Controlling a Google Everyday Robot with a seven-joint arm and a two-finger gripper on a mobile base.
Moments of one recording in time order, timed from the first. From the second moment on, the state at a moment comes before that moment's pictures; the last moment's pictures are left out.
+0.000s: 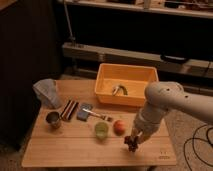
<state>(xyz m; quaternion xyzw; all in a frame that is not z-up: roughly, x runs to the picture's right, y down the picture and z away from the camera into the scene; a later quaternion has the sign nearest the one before) 0.137 0.207 0.609 -0.34 0.29 0.77 0.46</state>
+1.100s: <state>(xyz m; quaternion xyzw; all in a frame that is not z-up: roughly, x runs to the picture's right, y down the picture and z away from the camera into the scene) 0.134 0.201 0.602 -0.35 0.29 0.76 0.46</state>
